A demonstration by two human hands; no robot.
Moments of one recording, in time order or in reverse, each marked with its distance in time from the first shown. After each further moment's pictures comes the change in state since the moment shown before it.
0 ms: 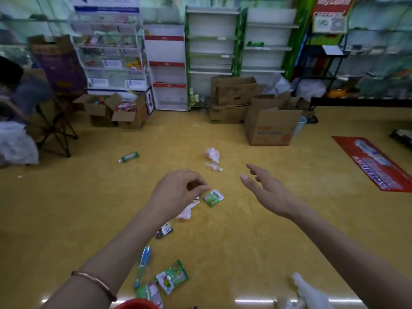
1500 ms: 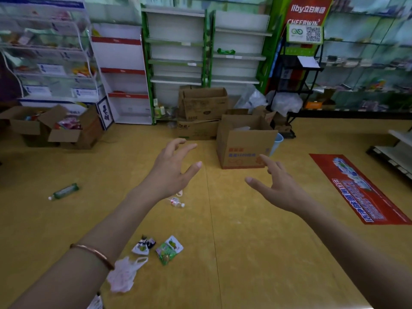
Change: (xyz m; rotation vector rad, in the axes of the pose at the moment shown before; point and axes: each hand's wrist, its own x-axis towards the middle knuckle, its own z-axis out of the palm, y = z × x) left_hand 0.497 0.027 0.175 0.002 -0.016 0.045; right_hand 0.369 0.207 -0.263 -0.219 0.163 0.079
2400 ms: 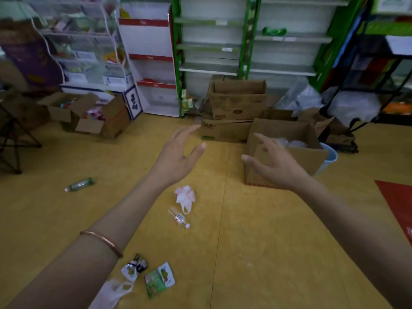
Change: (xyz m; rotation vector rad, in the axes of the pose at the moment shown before) left_hand 0.366 -0.038 0.103 -0.059 0.216 -0.171; right_hand 0.433 0.102 -0.049 0.016 -0.112 -0.326
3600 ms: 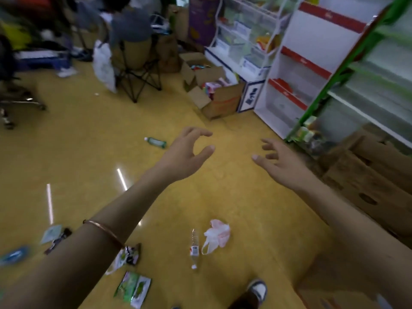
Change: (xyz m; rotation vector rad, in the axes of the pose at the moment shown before) left_hand 0.228 -0.244 -0.078 0.137 0.448 -0.611; right_hand 0.502 -0.094 0.175 0.138 -0.554 -0.508
